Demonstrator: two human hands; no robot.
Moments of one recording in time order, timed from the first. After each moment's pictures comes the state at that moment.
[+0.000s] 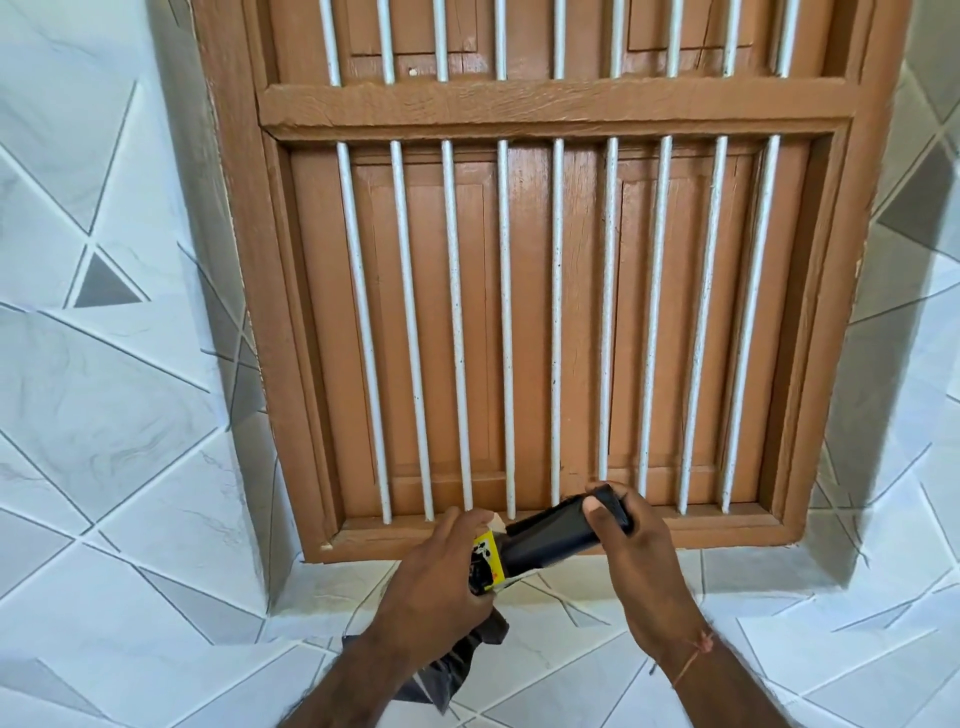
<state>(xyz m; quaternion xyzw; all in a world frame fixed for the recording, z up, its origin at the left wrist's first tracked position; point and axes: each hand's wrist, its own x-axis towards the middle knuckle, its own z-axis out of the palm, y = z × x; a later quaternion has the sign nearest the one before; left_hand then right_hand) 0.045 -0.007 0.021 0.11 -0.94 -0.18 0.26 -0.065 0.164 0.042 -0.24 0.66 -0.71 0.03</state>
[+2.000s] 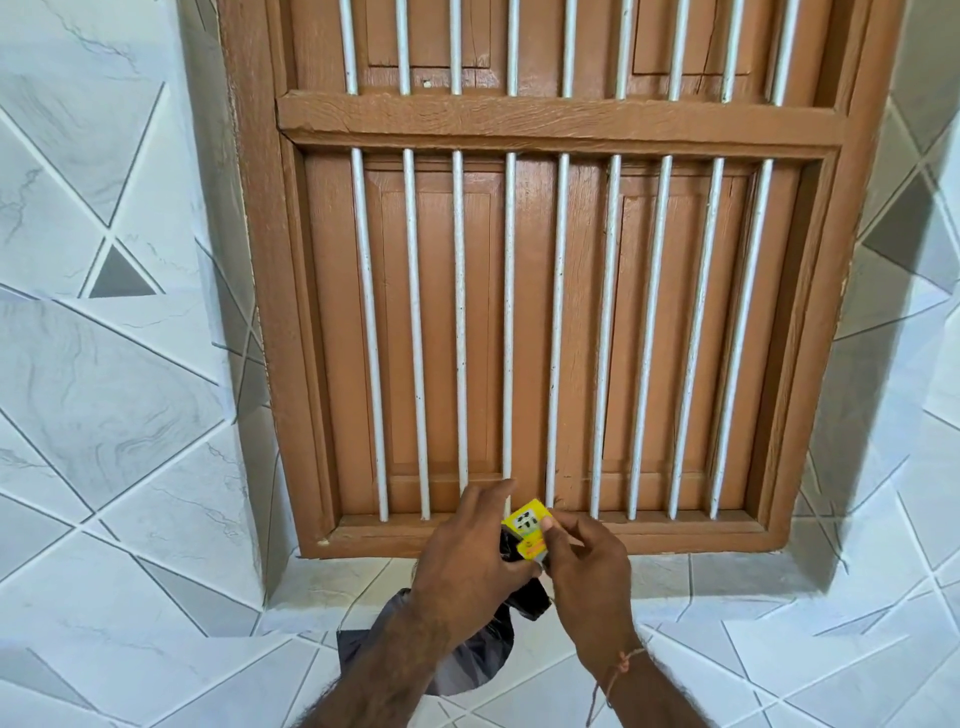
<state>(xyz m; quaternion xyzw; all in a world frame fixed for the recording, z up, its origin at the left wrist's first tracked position) 0.036 0.026 0.049 0.13 -0.93 -0.21 0.29 -0.053 0.128 0.008 -0.22 0.68 -0.69 -0.10</state>
